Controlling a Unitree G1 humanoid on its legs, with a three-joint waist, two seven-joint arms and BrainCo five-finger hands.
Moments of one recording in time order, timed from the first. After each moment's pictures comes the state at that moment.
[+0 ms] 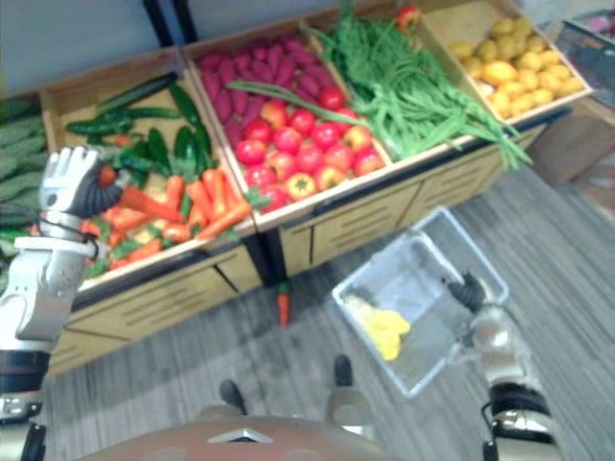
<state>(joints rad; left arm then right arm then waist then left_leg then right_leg) -0.11 0.63 0.04 -0.03 0.75 -0.18 0.17 -0.10 -0.63 -0.09 0.68 -0.40 -0.18 0.05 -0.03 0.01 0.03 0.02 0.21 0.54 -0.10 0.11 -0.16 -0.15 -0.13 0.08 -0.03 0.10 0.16</state>
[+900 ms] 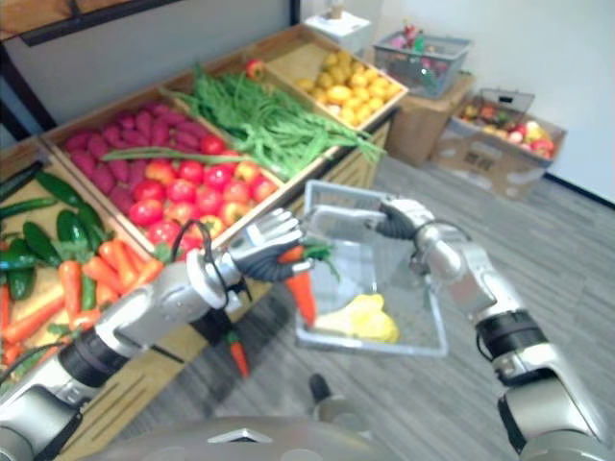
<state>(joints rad) -0.35 0.55 -0.67 -0.22 0.47 -0.36 0.02 -0.38 -0.78 0.36 0.31 -0.43 -0.23 0.11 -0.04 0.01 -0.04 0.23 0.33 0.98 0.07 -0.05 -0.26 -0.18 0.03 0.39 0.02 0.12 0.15</state>
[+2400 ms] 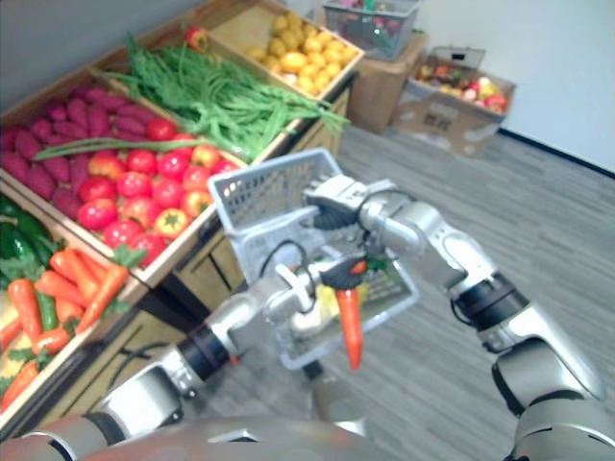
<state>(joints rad) -0.44 0.02 -0.73 0.37 0.84 -0.18 0.03 -0.57 -0.77 0.56 0.02 -0.45 -0.29 0.27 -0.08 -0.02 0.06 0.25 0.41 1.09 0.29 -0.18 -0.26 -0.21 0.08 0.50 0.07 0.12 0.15</state>
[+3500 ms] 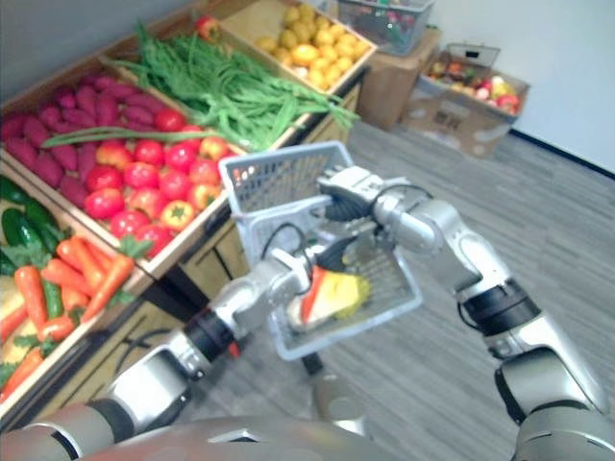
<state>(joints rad) -0.51 -0.01 -0.69 0.43 0.89 -0.13 0.03 -0.51 -0.77 0.44 0.00 -0.43 -0.26 0.29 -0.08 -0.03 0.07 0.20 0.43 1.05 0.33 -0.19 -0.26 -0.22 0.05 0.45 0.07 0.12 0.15</state>
